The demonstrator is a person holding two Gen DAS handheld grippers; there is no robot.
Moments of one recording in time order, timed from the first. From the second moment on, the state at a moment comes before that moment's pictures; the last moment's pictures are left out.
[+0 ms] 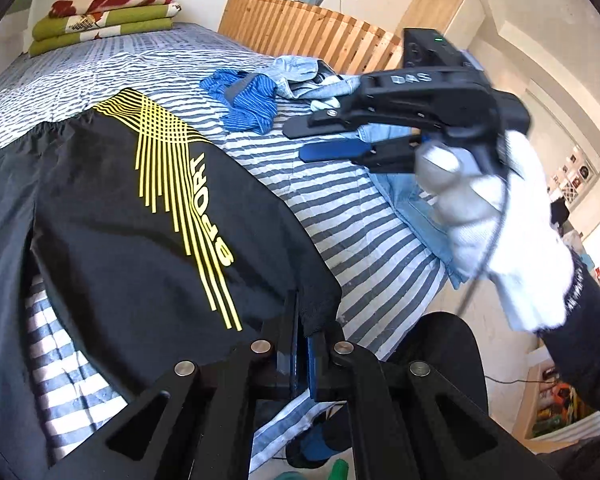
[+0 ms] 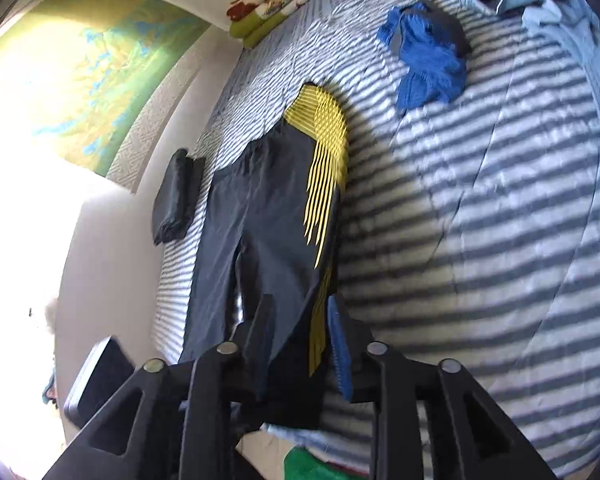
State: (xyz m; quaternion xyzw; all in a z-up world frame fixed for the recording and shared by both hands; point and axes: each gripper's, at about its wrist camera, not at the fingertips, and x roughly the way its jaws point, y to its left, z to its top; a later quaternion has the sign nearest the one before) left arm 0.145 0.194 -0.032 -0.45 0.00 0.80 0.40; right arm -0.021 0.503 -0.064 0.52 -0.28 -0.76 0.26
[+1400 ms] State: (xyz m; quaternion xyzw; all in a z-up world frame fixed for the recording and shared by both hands) left arm 0.203 -0.238 -0.100 -0.45 -0.27 0.84 0.13; right arm -0.202 -0.024 -0.065 0.55 0.09 -0.80 0.22
